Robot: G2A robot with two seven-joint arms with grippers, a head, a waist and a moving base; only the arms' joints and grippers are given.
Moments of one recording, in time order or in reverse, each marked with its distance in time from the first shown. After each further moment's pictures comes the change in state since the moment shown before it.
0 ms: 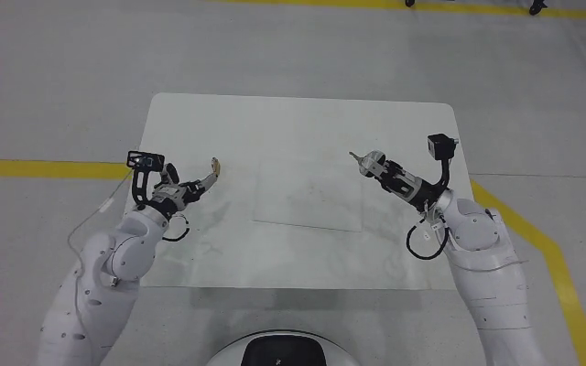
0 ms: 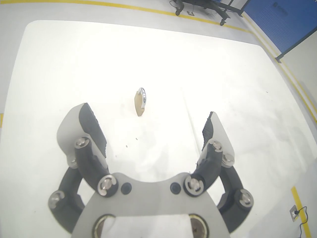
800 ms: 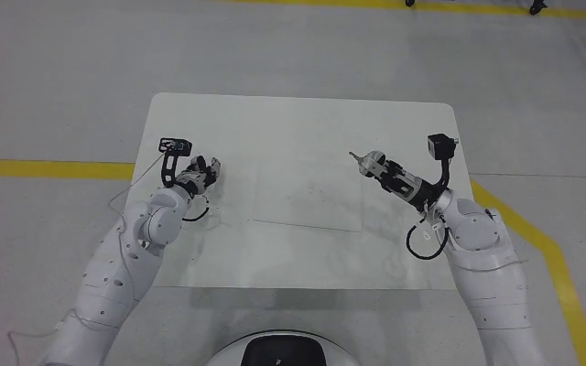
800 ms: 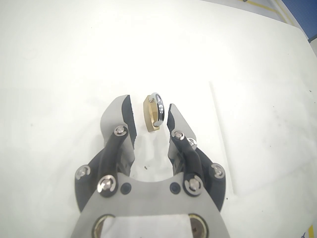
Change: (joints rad) left arm -0.265 -0.049 0.184 0.360 0.017 0.040 -0.004; right arm 0.000 0.000 0.000 0.000 0.000 0.000 0.000
